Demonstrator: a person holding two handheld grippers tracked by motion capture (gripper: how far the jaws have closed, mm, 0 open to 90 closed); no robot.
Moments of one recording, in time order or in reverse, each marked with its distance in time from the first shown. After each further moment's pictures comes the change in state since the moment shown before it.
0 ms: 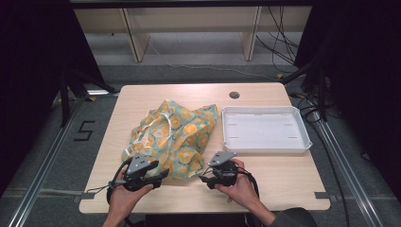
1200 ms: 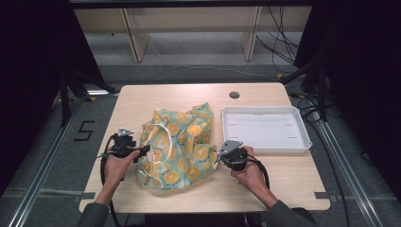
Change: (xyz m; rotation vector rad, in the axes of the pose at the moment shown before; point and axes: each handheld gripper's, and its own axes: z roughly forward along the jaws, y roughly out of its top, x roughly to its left) left arm 0.120 0.006 0.060 0.185 0.221 -0.183; right arm -0.050 0.001 -0.015 0.116 -0.163 -0.149
